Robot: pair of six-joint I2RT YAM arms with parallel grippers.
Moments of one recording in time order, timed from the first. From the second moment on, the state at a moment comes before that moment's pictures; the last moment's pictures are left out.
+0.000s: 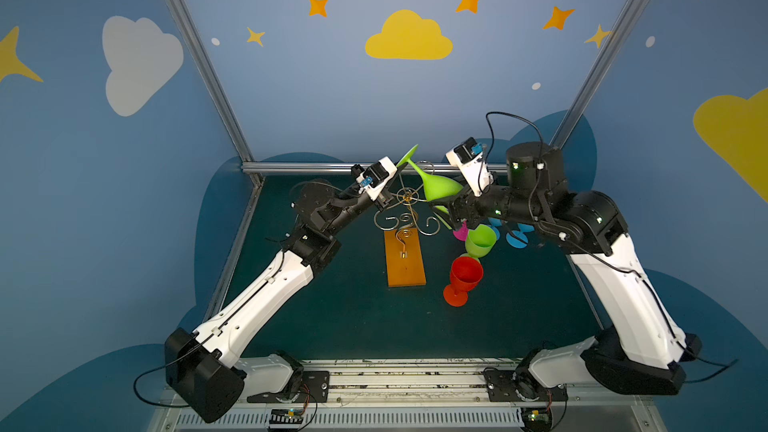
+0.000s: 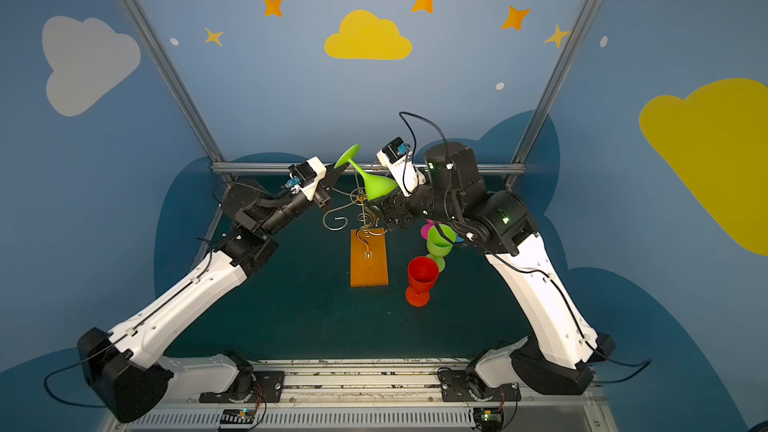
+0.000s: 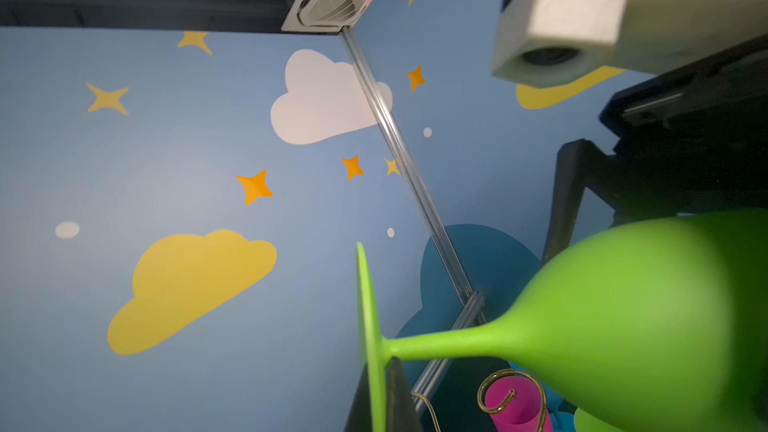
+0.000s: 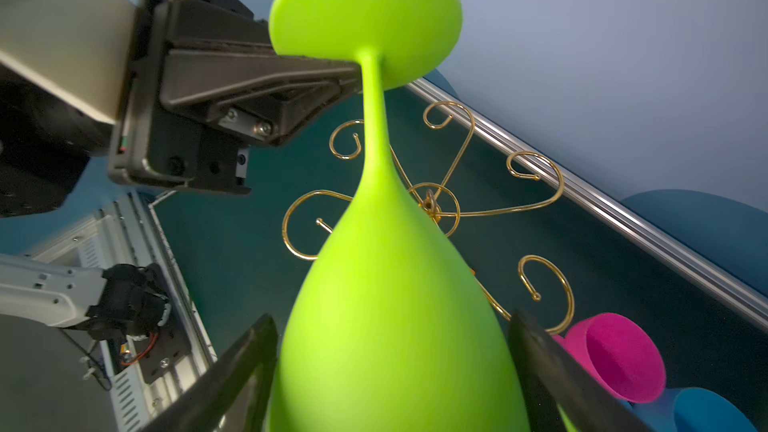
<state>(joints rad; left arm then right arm) -0.56 1.27 1.22 0.37 0.29 0.32 0.72 1.38 1.98 -1.03 -0.19 -0.03</state>
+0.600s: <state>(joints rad) -0.52 1.23 1.17 0.34 0.23 -0.10 0.55 0.95 1.50 -0.49 -0.41 0.17</state>
